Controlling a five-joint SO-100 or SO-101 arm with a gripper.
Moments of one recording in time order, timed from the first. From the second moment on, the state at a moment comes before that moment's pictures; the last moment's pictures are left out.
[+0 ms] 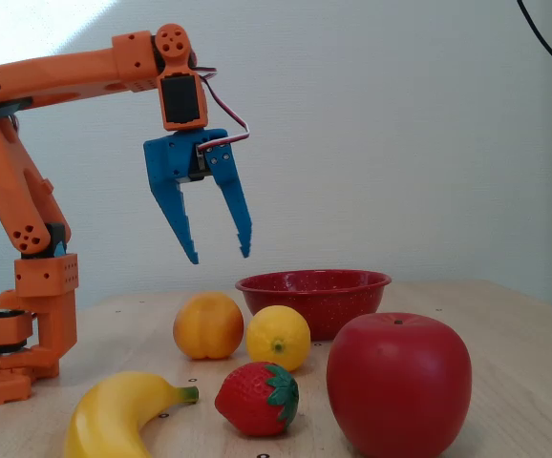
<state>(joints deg) 0.4 108.6 97.9 93.9 7.5</state>
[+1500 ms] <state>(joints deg) 5.0 77.3 93.0 82.6 0.3</state>
